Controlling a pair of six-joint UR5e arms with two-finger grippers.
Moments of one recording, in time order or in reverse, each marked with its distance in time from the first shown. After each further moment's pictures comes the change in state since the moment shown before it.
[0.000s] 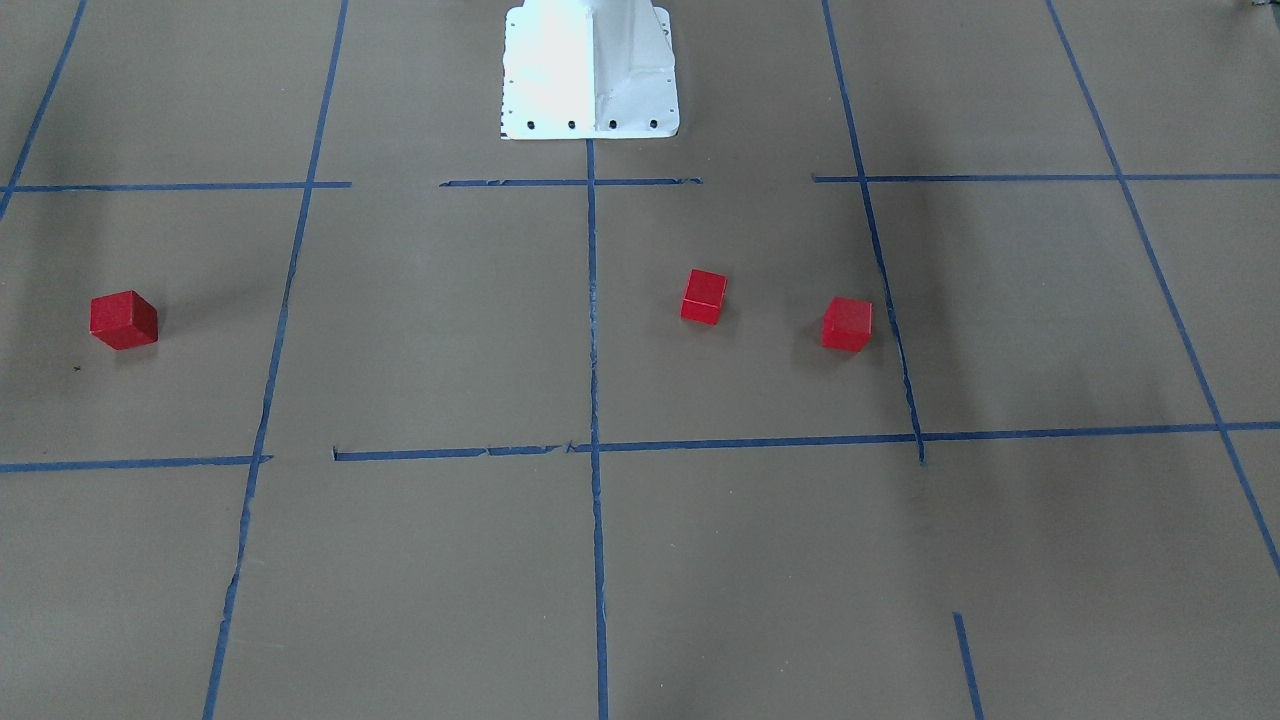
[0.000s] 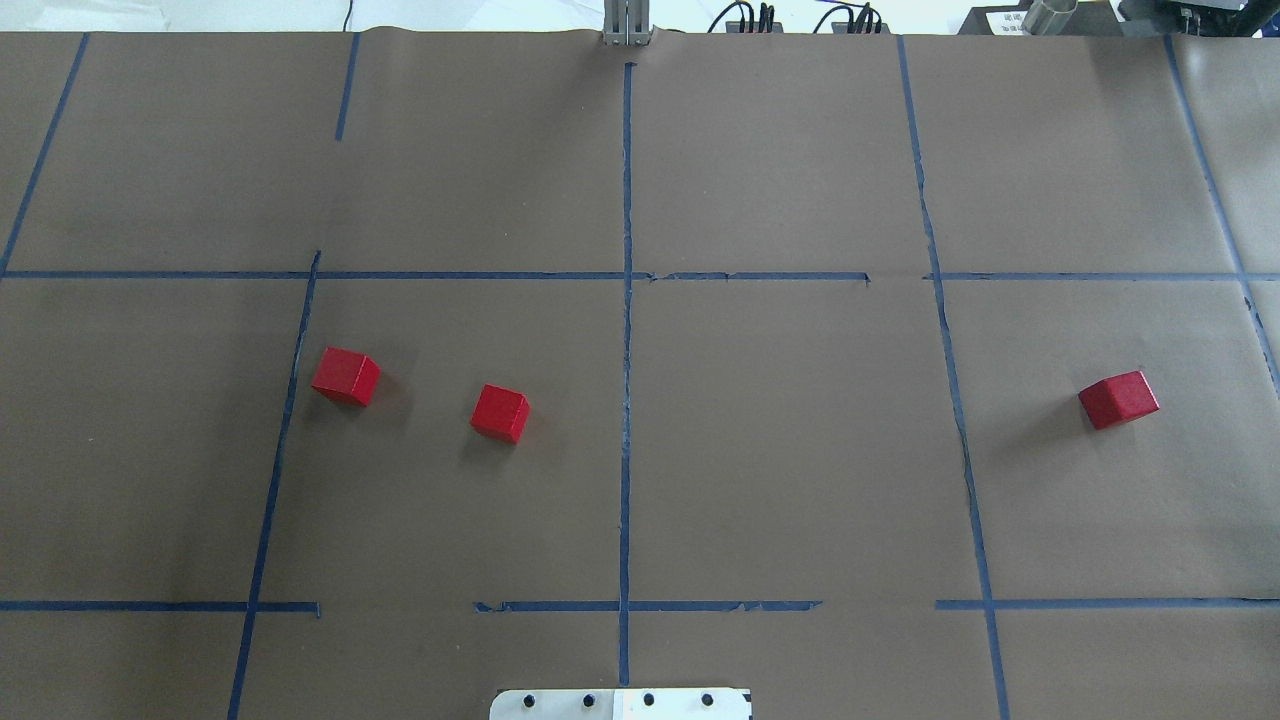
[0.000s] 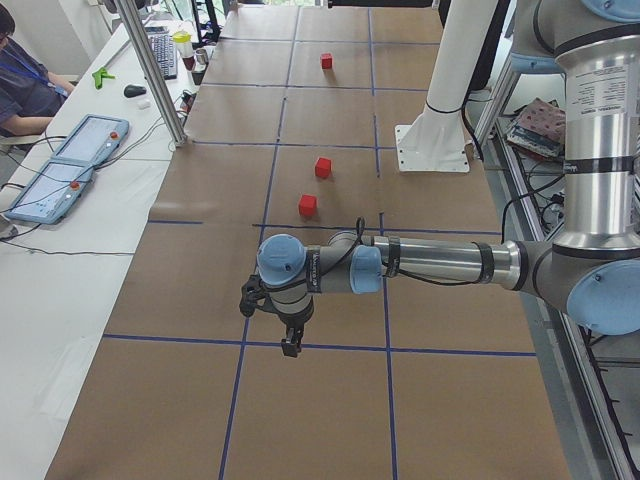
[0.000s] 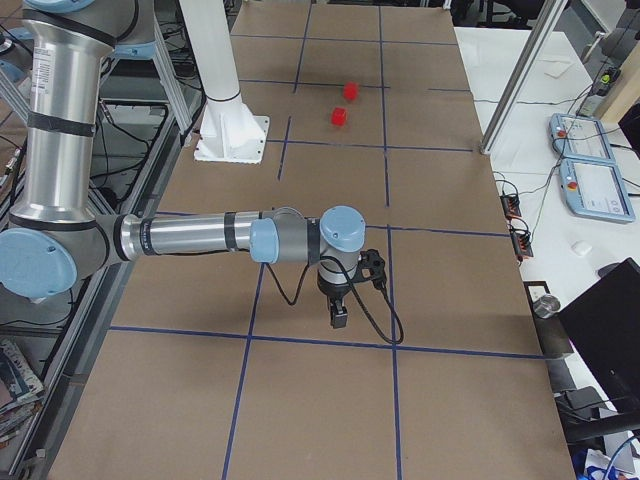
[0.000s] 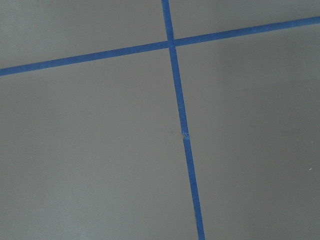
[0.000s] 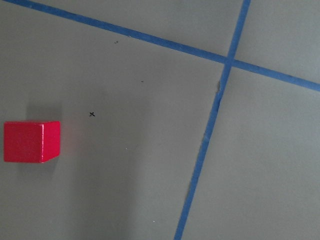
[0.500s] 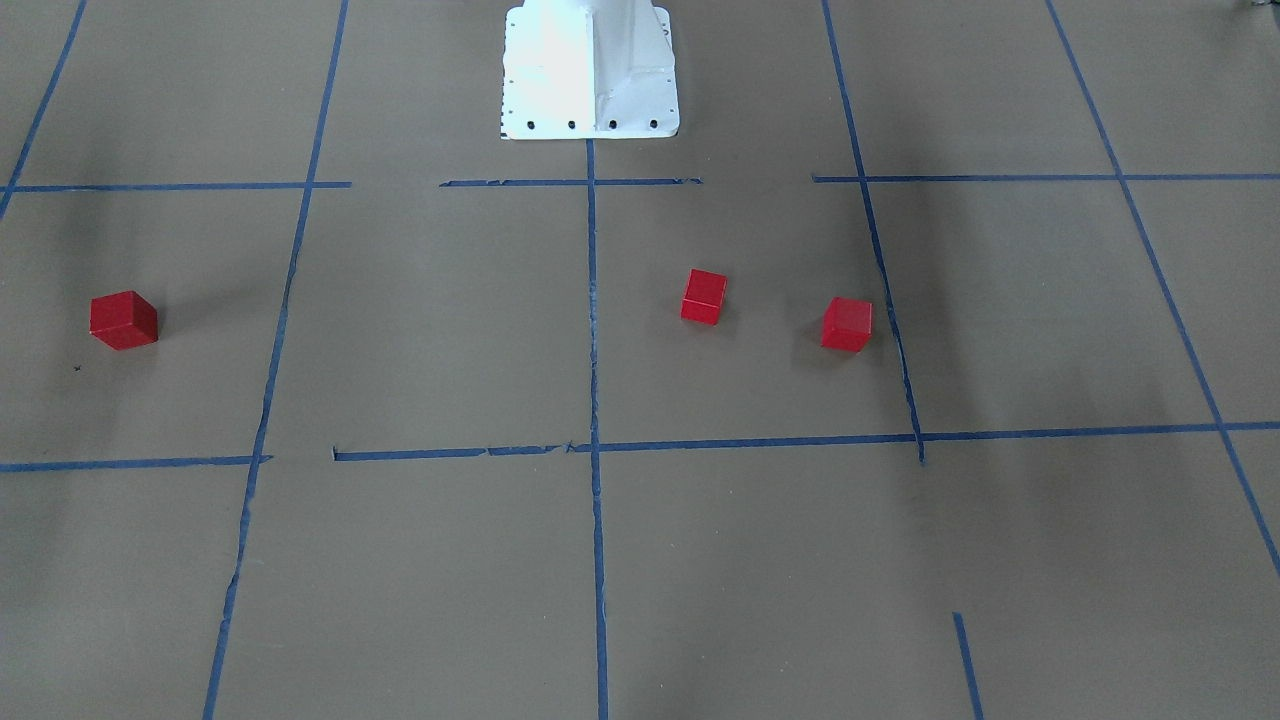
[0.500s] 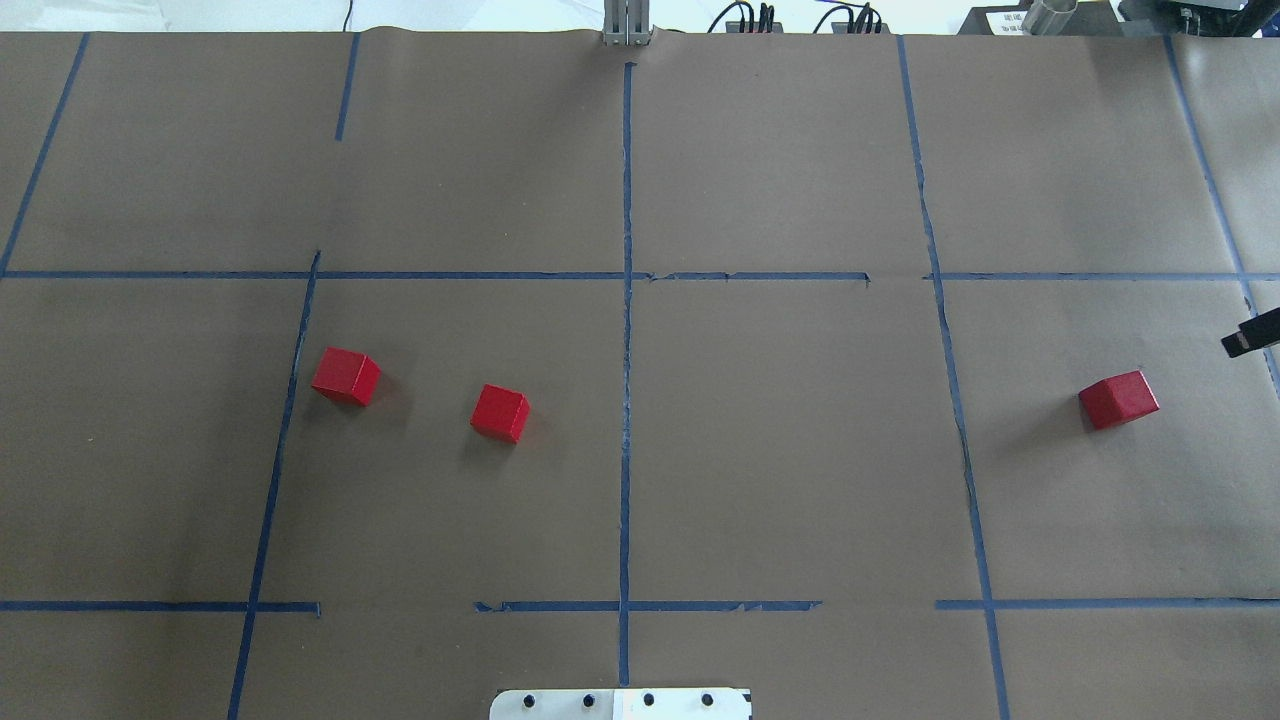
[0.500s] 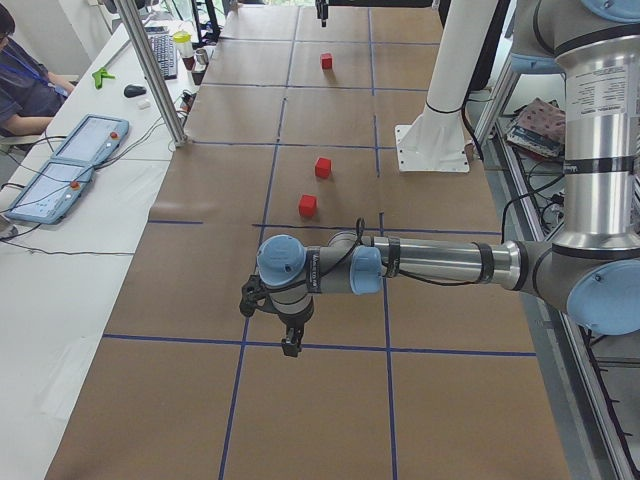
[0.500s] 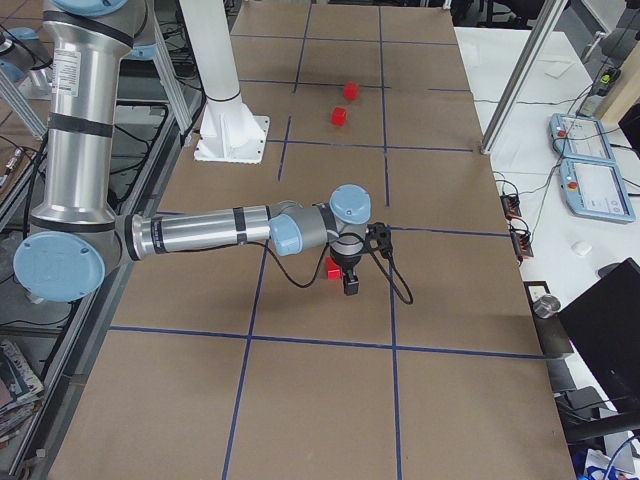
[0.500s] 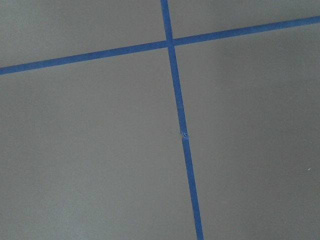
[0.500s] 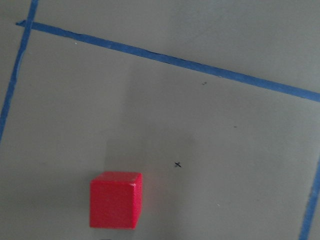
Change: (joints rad) left arm 0.000 0.000 0.001 -0.001 -0.005 -0.001; right arm -0.242 0.030 -0.008 0.292 0.001 0.417
